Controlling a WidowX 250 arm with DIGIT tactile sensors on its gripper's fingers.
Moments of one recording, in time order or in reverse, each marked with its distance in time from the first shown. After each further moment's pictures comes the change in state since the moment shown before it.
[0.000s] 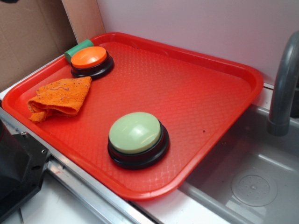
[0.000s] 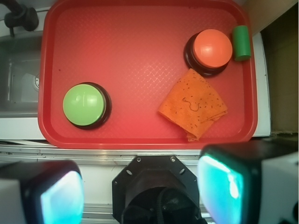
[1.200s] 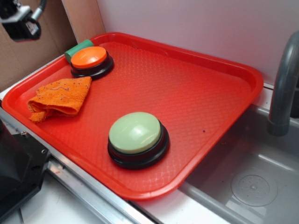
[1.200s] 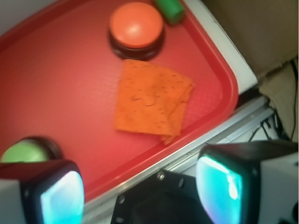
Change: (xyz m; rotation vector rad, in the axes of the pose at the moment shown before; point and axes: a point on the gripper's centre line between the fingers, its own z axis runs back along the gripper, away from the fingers) arm -0.003 0.064 -0.076 0.066 -0.086 0.581
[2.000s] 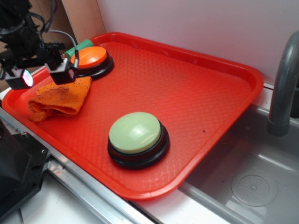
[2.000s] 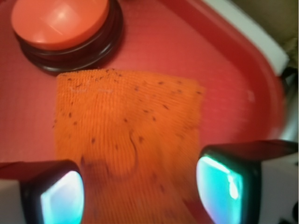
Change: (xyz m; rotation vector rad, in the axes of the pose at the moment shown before) arm 0.032 0.011 -0.112 0.045 -0.028 0.181
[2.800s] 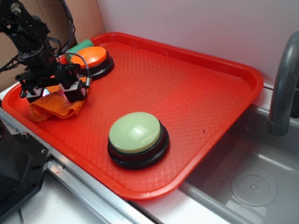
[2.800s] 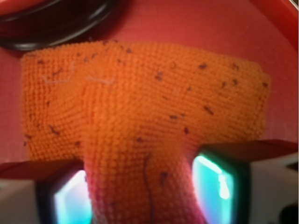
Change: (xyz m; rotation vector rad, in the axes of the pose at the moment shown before) arm 0.000 -0.003 -0.035 -0.024 0.022 0.035
